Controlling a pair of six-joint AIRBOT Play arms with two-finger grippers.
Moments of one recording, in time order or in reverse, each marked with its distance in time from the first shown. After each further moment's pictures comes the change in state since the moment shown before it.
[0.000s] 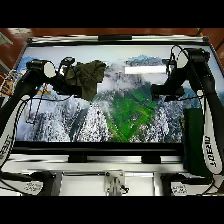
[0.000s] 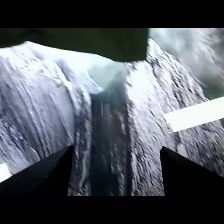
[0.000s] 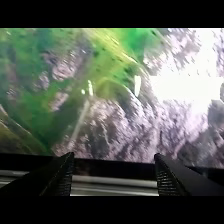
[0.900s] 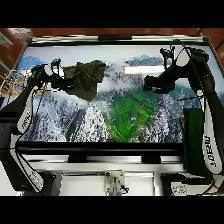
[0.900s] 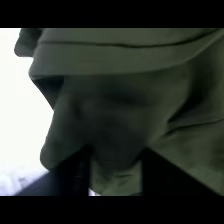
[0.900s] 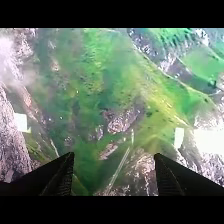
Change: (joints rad) left arm 0.220 -0.425 0.268 -0.114 0.225 -0.024; right arm 0.001 0.000 0.000 0.146 -0.203 -0.007
